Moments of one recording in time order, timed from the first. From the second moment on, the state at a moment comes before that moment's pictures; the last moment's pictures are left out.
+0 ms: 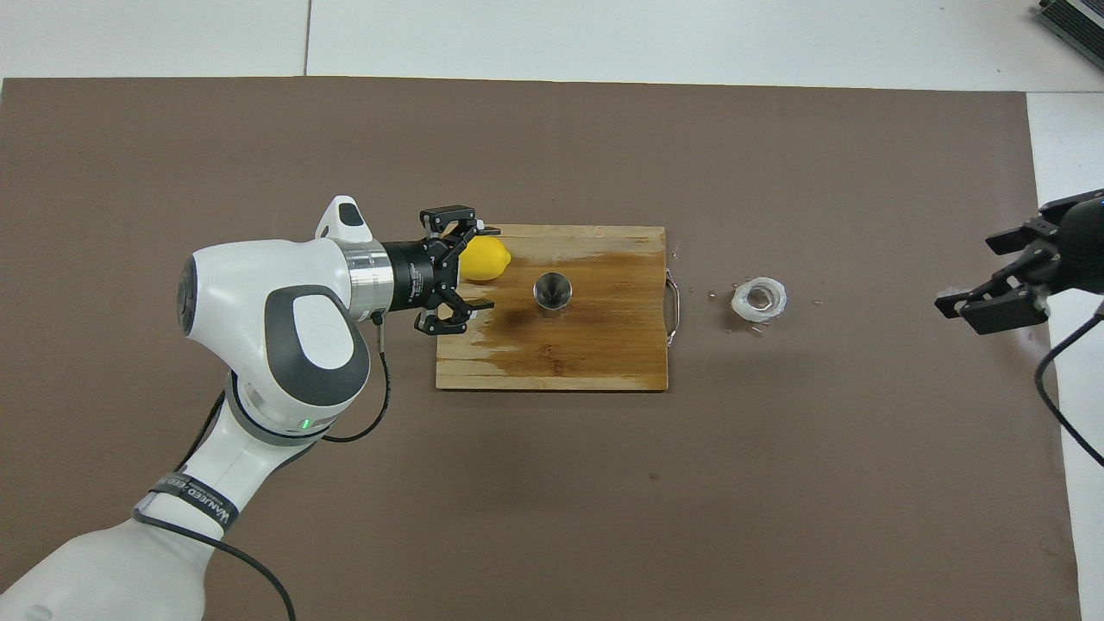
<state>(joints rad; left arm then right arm) -0.49 0.23 0.05 -1.99 -1.14 2.48 -0.77 -0.12 0.00 0.01 -1.71 0.23 1.71 -0.96</state>
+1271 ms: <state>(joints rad) -0.29 0.13 0.06 -1.92 -0.58 2.23 -0.18 -0.22 0.44 0.03 -1.91 1.01 1.86 -2.33</state>
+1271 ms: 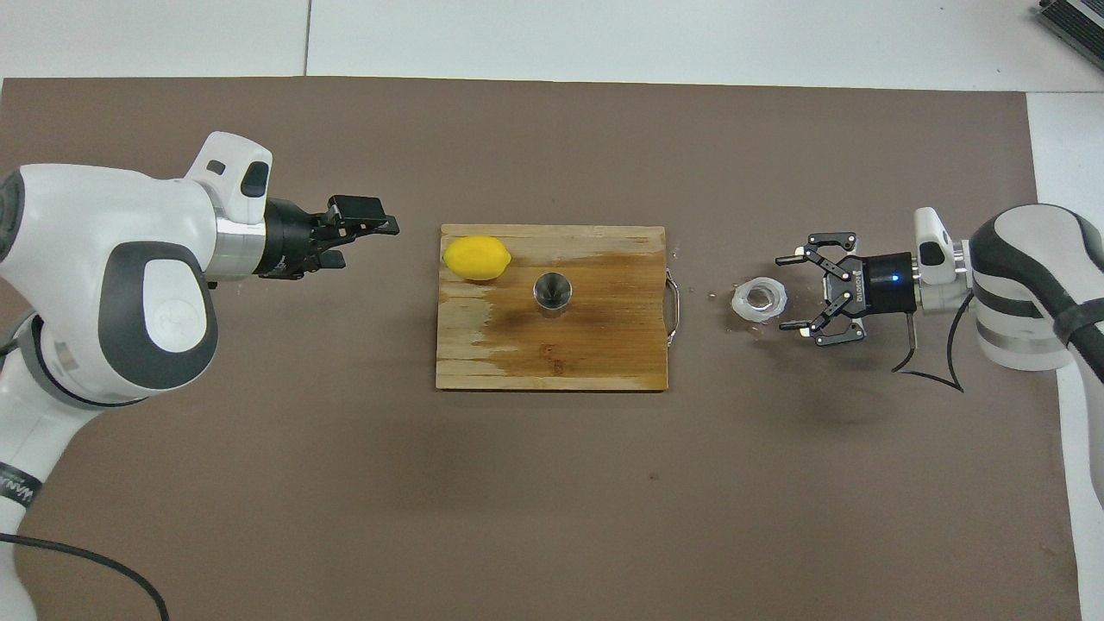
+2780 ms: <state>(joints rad) 0.00 -0.04 0.06 -1.78 0.00 1.77 0.27 -0.12 0.42 0.03 -1.93 1.01 1.97 -2.19</state>
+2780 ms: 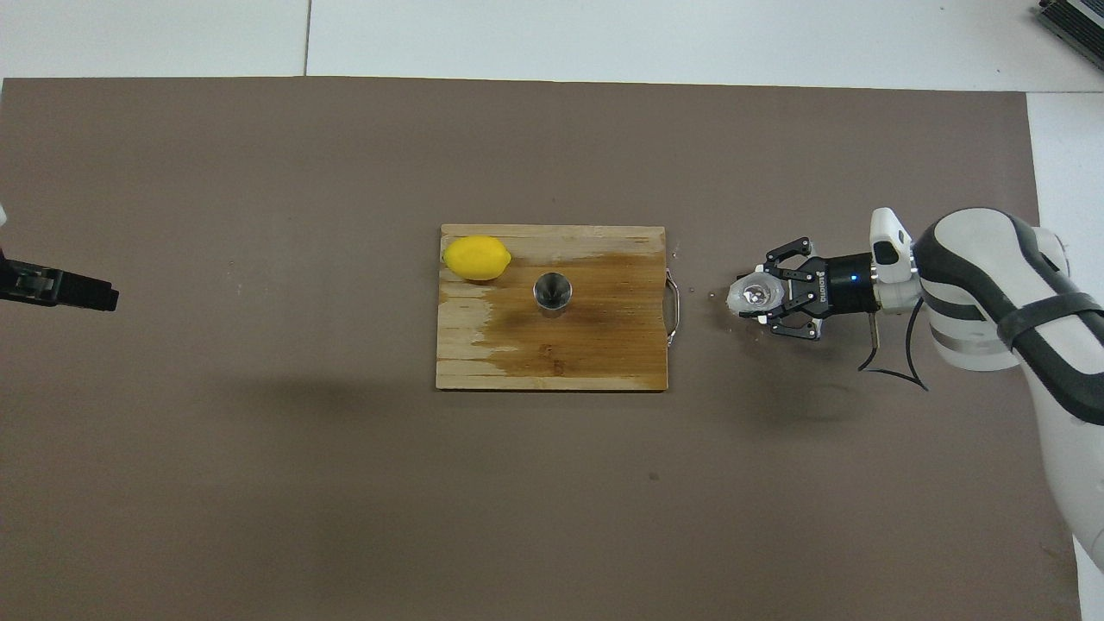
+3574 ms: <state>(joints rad) -0.06 0.01 0.03 -1.64 0.00 1.62 0.24 0.08 0.27 0.03 -1.90 0.91 2.12 -1.70</state>
